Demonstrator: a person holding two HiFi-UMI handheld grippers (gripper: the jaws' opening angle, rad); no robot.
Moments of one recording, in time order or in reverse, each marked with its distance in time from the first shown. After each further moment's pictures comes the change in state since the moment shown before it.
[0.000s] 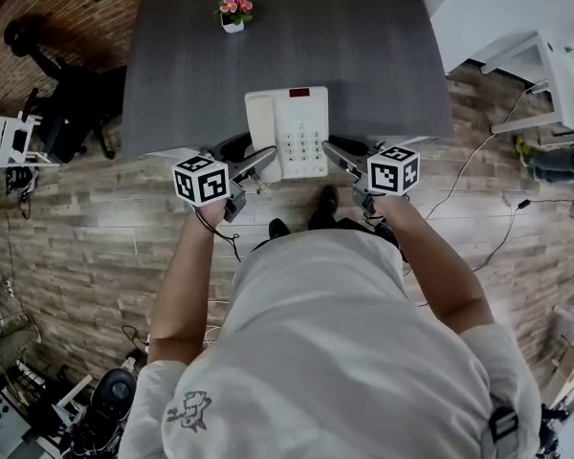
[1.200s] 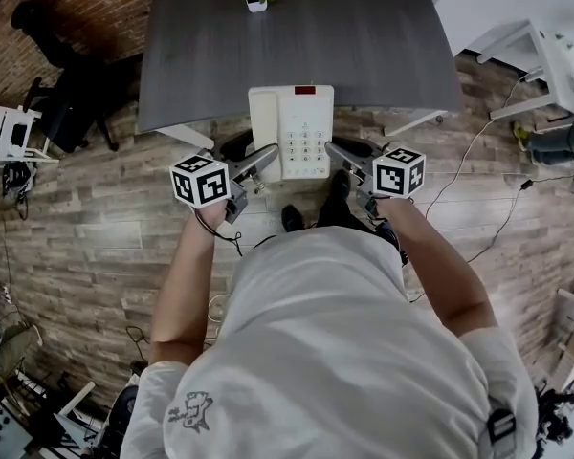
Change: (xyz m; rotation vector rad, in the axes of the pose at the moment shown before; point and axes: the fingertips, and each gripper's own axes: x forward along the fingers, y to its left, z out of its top) left arm -0.171 -0.010 -0.059 0.021 -0.048 -0.046; right arm 0.045 0.157 -0.089 -0.027 -0.032 -0.035
